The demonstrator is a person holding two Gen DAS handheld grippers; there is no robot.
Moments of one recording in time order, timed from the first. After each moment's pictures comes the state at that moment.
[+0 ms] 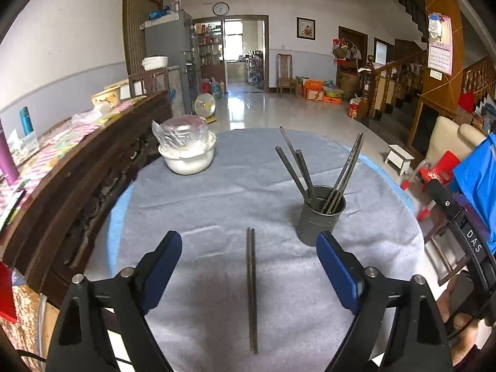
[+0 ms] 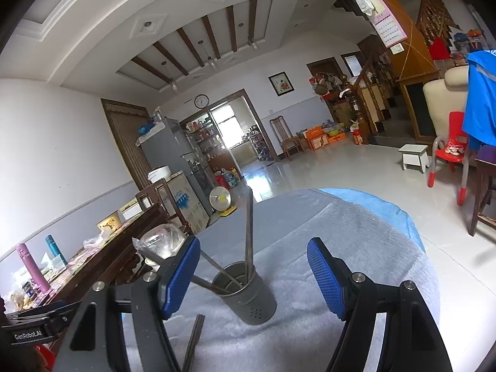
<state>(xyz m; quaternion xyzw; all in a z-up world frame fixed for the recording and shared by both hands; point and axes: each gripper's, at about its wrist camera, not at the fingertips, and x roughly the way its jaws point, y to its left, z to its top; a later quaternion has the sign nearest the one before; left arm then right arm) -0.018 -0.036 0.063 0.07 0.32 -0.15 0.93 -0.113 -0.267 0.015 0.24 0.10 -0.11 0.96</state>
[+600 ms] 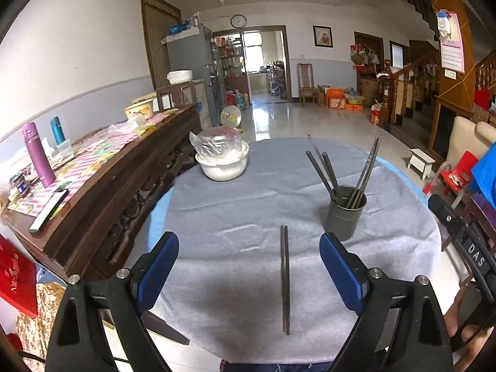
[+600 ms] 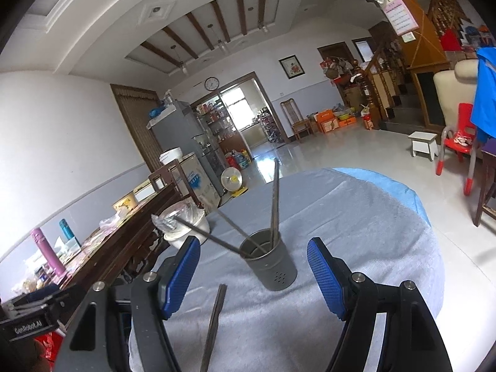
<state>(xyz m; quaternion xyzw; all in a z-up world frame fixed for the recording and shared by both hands) -0.060 -0.004 0.081 0.09 0.28 -0.09 0.95 -0.135 -0.228 0.017 0.24 0.14 -0.08 0.96</state>
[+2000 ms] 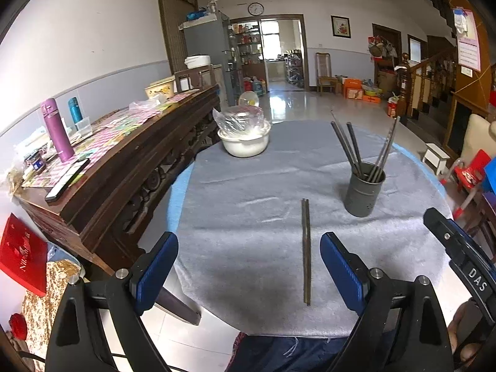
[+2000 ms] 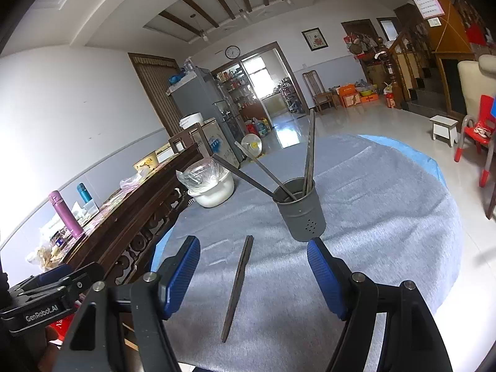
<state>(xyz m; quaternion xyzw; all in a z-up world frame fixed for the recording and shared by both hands) -0.081 0.022 0.057 0.08 0.31 -0.04 0.95 -0.144 -0.185 -0.006 0.23 0.20 -0.02 0.95</state>
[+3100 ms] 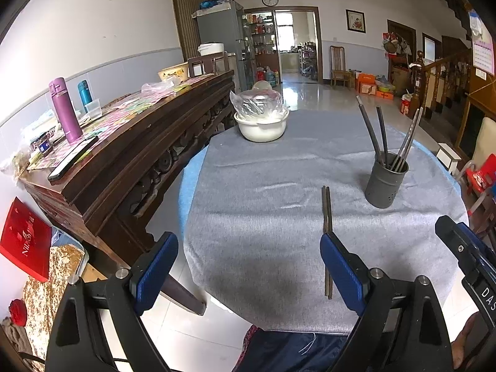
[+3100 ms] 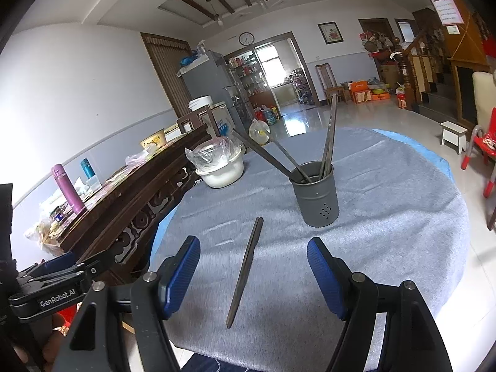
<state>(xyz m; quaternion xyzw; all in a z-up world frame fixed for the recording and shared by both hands) -0.067 0.046 0.030 0.07 0.34 -0.02 0.94 -0.134 -0.157 -0.018 0.20 0.24 0.00 0.95</state>
